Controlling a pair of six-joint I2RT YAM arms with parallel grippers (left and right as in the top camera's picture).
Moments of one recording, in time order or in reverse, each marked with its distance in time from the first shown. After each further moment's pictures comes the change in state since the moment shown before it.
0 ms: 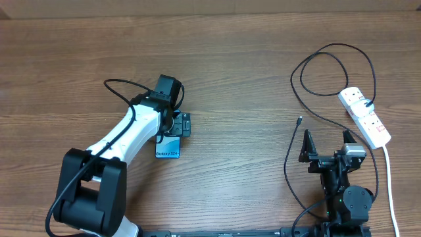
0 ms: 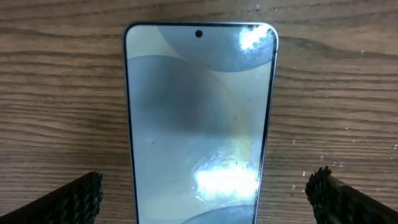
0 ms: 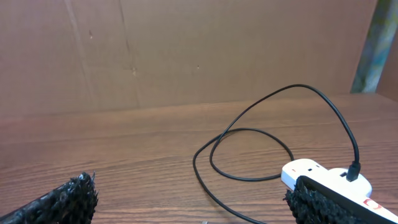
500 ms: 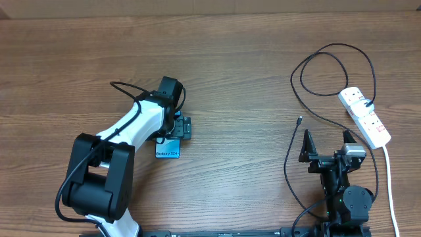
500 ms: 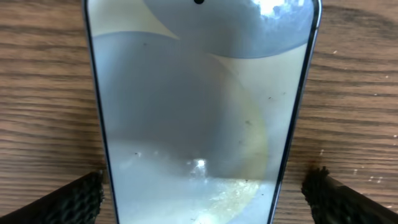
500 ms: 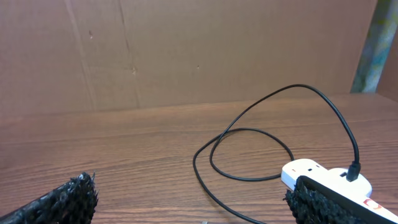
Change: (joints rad) left arm 0.006 0.105 0.023 -0.020 0.035 -0.011; right arm 0.000 0.000 0.000 0.000 0.000 0.000
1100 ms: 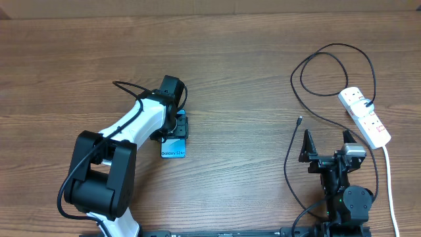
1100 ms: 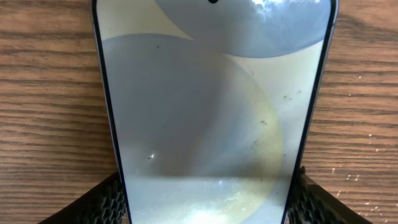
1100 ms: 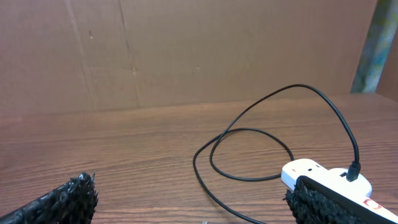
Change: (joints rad) left arm -0.002 0.019 0.019 -0.005 0.028 -0.003; right arm 0.000 0.000 0.000 0.000 0.000 0.000
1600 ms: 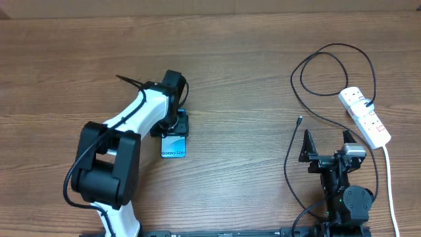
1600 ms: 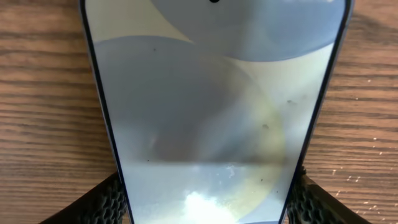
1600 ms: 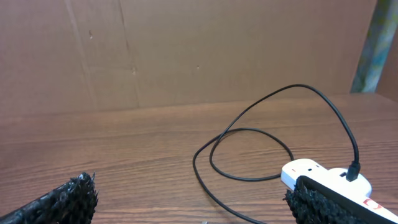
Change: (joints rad) left arm 0.000 0.072 0.124 -0.143 0.014 -0.001; right arm 0.000 0.000 0.000 0.000 0.000 0.000
